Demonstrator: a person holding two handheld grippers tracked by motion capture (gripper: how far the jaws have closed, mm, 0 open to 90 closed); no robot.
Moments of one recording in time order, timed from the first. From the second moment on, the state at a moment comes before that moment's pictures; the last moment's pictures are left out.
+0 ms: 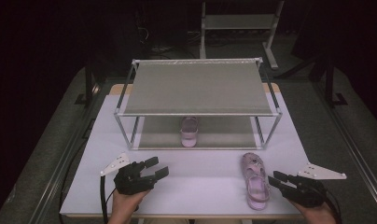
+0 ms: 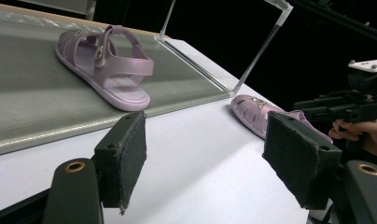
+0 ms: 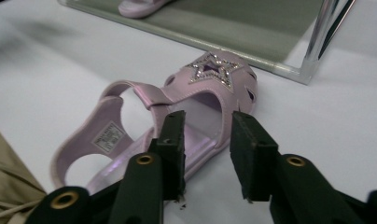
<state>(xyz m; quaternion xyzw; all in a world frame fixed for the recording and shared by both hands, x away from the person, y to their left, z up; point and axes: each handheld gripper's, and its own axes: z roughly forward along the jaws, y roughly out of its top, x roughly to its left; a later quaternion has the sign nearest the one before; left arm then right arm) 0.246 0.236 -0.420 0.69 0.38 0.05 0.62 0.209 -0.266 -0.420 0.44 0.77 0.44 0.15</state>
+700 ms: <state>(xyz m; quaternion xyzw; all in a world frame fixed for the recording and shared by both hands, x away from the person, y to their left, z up) 0.247 0.238 -0.420 0.69 0.38 0.05 0.62 0.202 -0.251 -0.417 0.43 0.76 0.47 0.09</state>
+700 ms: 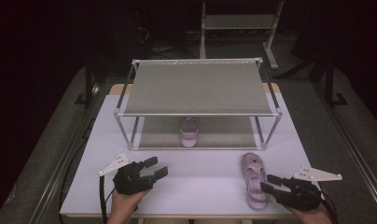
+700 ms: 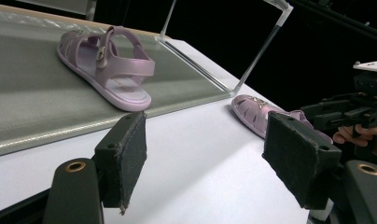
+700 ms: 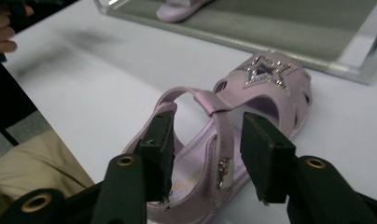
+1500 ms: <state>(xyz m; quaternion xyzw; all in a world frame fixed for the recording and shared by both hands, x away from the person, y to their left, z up) 0.246 0.240 -0.419 0.69 0.38 0.06 0.62 0.203 -0.236 -0.419 0.48 0.78 0.38 0.13</state>
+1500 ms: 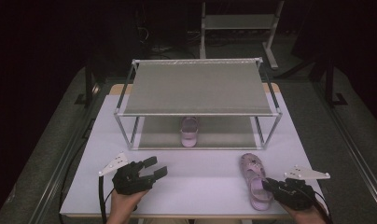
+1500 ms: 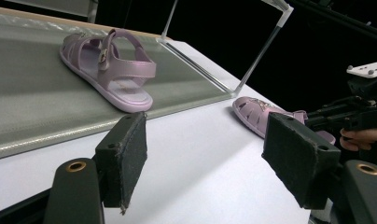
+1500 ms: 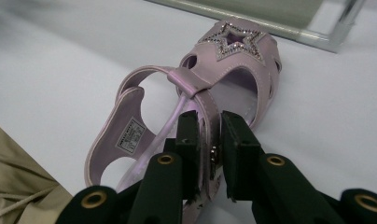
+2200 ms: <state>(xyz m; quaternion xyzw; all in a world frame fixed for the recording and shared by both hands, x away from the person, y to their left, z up) 0.245 0.246 -0.417 0.69 0.38 0.06 0.61 0.193 -0.248 -0.416 0.51 0.72 0.45 0.08</state>
